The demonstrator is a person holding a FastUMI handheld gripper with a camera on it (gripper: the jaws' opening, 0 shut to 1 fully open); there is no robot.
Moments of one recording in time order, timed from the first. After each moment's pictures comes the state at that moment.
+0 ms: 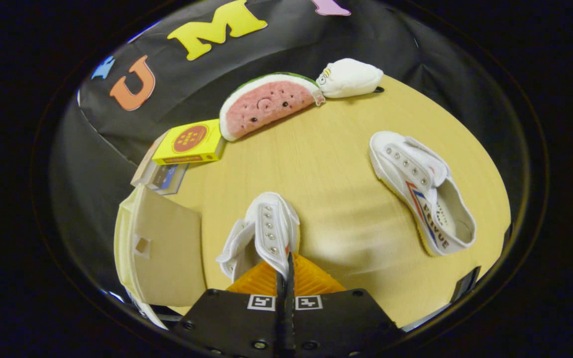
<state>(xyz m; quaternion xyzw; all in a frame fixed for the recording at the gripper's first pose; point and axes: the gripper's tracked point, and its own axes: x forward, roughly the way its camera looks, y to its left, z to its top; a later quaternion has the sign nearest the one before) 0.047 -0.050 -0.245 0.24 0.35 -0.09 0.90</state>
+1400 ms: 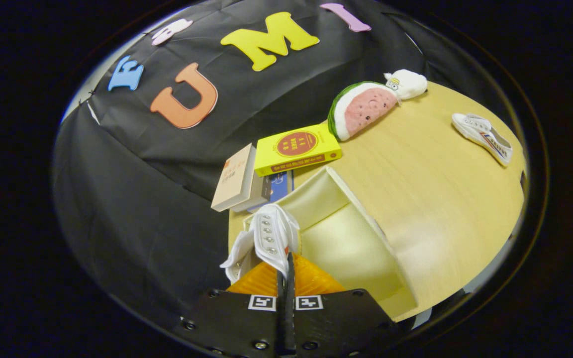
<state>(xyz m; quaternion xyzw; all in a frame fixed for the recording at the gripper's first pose) 0.109 0.264 -0.159 0.33 0.24 -0.05 0.91</state>
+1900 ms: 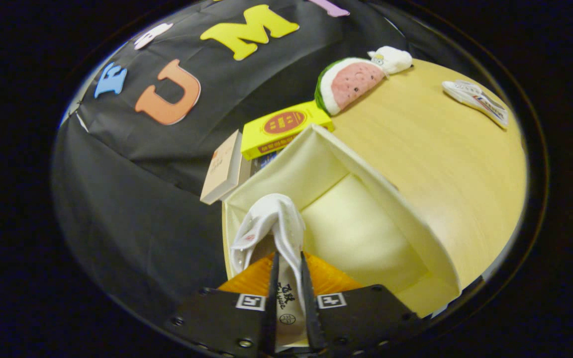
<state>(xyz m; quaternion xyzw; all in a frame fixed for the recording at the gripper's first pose) 0.120 0.295 -0.231 0.37 0.29 -0.05 0.88</state>
